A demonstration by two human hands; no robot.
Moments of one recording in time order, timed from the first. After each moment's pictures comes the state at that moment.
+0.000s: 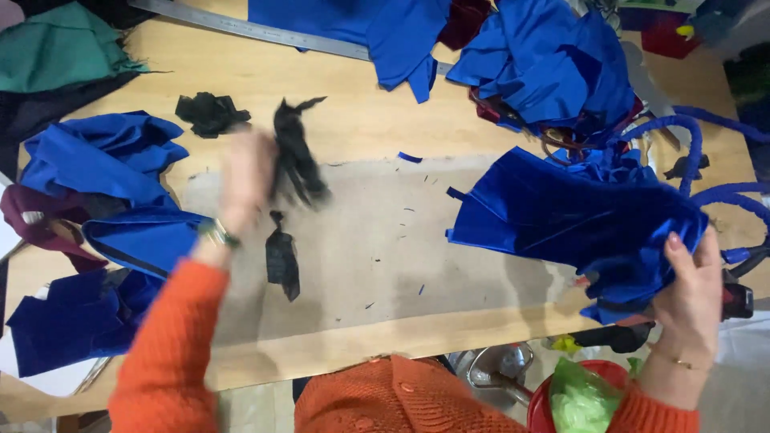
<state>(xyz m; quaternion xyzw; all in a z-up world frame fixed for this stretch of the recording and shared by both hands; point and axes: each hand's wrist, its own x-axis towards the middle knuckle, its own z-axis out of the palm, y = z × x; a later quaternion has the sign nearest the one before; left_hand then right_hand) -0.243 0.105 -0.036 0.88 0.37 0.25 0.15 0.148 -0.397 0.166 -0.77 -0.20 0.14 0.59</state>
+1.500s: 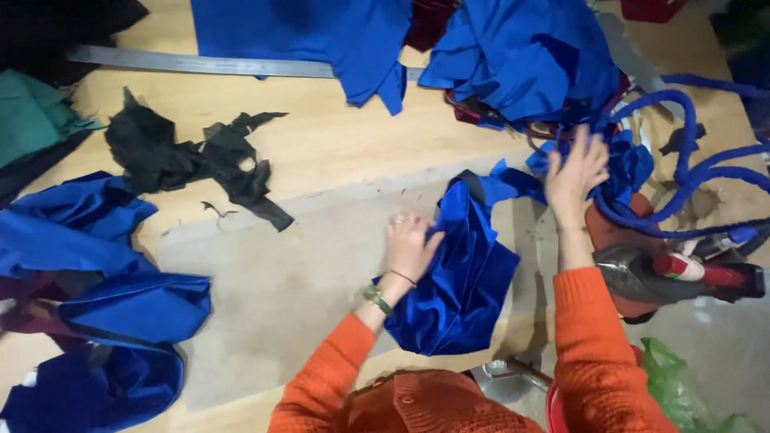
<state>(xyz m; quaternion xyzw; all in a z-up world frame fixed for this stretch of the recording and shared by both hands) -0.028 -0.127 -0.093 0.88 0.28 0.24 0.30 0.253 -0.242 0.015 -0.94 -0.28 -0.13 0.15</state>
